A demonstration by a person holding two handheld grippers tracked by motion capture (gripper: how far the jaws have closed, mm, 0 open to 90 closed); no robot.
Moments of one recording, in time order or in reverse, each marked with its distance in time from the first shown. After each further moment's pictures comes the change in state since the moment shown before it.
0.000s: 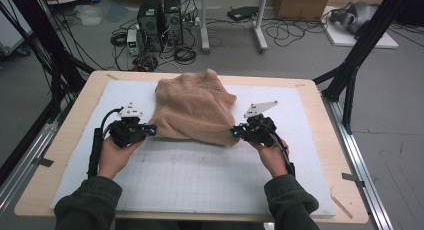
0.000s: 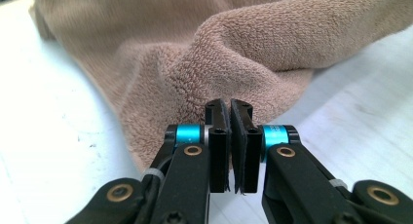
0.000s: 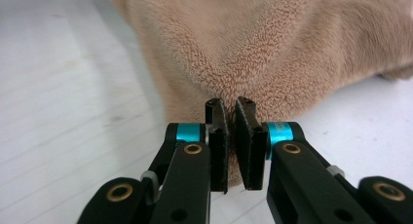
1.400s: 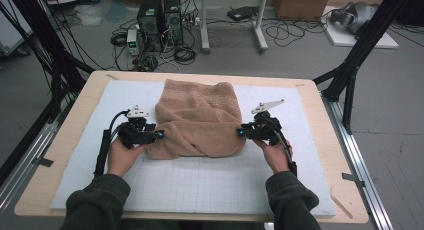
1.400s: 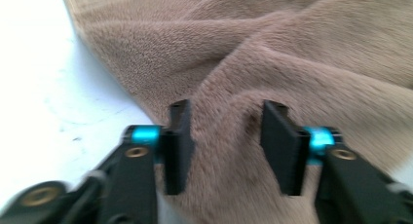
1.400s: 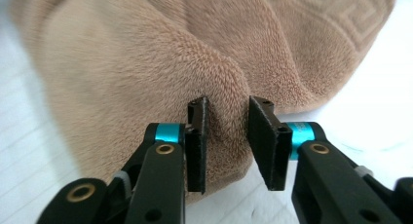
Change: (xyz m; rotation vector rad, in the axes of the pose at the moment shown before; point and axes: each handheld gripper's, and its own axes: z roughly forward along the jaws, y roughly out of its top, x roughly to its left) left arm 0.005 -0.011 0.030 0.026 0.038 -0.070; right arm -0.030 -0.022 0.006 0.025 -0.035 0.164
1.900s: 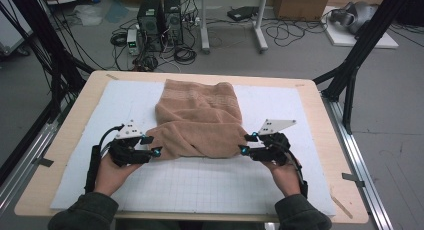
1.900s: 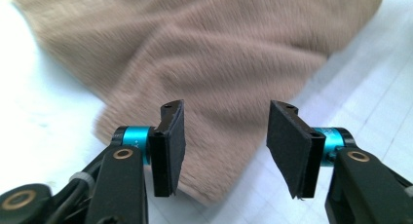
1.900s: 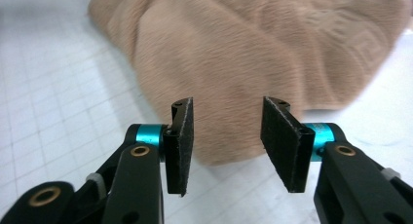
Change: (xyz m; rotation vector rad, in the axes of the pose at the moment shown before) left arm -0.034 -0.026 -0.036 -0.038 -0.089 0.109; right arm 0.051 -0.026 -0.034 -0.089 0.020 -0.147
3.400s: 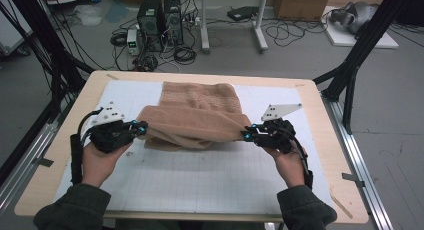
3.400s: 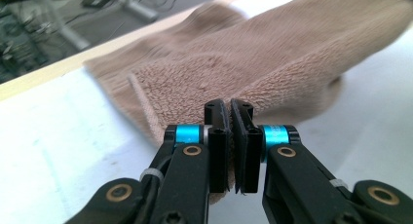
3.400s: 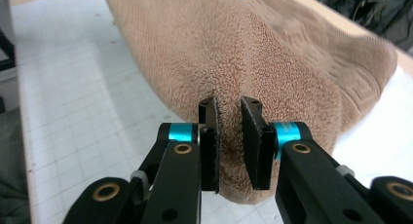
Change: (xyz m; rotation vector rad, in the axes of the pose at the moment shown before) left arm 0.011 0.043 -0.049 -0.123 0.106 0.000; right arm -0.007 0.045 -0.027 0.014 -0.004 -0.001
